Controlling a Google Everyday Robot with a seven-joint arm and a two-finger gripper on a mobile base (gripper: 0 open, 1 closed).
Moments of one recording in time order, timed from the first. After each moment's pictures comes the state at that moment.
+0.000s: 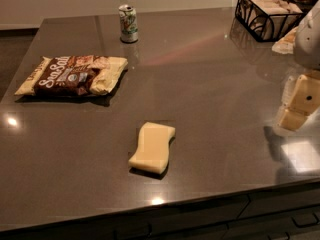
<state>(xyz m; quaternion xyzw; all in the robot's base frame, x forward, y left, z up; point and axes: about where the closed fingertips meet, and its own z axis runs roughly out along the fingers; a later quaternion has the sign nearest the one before) 0.438 -0.217 0.976 -0.60 0.78 -0.03 0.16</state>
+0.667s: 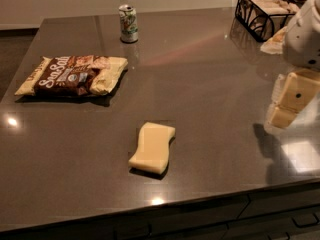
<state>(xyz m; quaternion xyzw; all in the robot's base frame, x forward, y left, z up) 0.444 -0.200 0.974 -0.62 0.77 -0.01 0.17</state>
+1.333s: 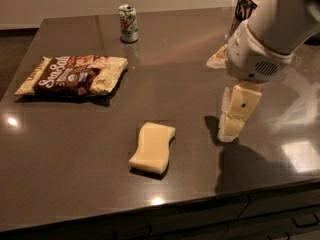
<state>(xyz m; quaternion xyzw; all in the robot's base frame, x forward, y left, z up) 0.456 -0.119 0.936 -0.69 0.70 0.06 0.17</state>
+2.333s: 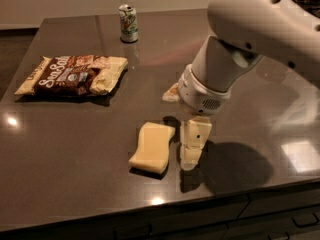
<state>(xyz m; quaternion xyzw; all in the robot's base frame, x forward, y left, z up) 0.441 -0.038 0.860 -0.75 0.63 0.13 0.14</state>
